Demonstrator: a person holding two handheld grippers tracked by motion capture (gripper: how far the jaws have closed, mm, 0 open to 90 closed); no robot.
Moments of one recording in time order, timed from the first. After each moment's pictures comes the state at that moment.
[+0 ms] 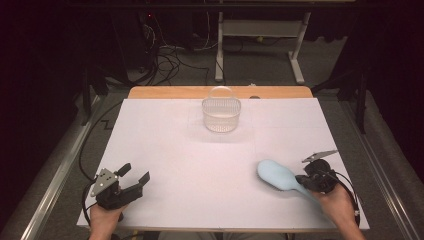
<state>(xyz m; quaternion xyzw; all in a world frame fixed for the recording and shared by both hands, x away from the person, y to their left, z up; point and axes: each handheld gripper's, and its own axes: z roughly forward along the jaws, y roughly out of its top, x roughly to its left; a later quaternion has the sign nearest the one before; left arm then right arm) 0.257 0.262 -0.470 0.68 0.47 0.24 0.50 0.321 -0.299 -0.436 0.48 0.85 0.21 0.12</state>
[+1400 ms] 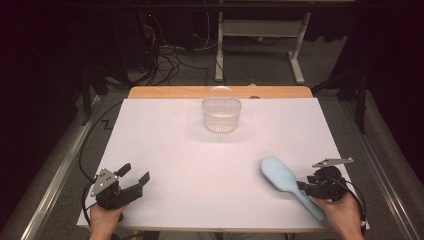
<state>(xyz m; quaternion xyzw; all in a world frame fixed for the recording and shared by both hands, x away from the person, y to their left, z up) 0.257 0.261 -0.470 0.68 0.47 0.24 0.50 0.299 -0.315 -0.434 0.51 0.81 0.24 0.15</state>
